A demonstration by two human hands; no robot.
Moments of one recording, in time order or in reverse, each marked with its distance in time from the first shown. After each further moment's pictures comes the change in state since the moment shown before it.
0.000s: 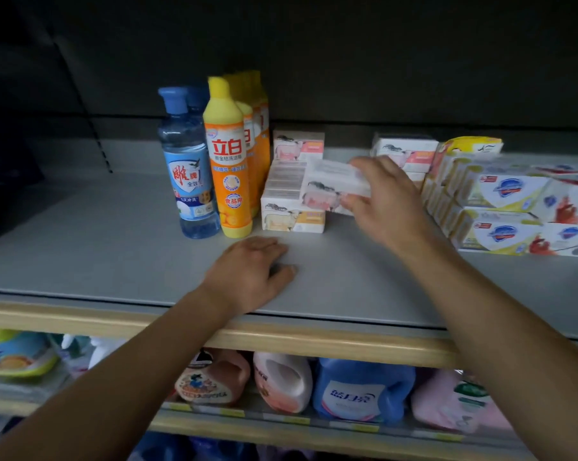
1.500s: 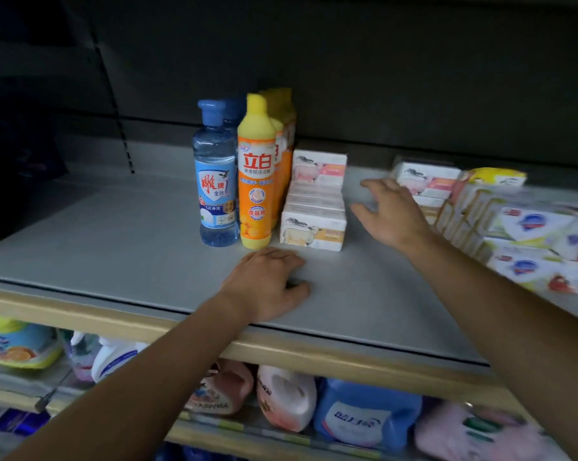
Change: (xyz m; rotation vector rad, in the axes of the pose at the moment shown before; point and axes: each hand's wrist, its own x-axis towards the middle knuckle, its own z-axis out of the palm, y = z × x) left_hand 0.005 -0.005 -0.002 -0.072 -0.030 -0.057; right_hand 0.045 0.018 0.029 -0.119 -0.237 0.114
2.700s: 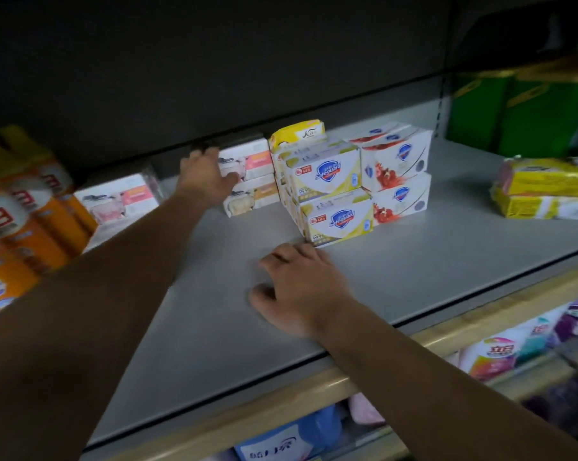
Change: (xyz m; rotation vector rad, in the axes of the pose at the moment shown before) left_hand 0.282 0.143 0.020 0.048 0.221 -0.004; right_hand -0.127 0.089 -0.004 -0.036 -0.136 0.163
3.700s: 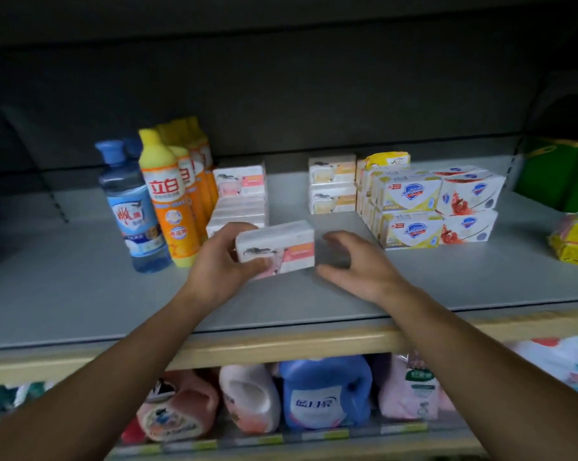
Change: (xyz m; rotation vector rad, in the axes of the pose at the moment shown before) left_hand -0.251 -0.083 -0.085 -0.791 0.102 -0.010; right_hand -0.011 -0.034 -0.014 0.415 0.031 -0.020
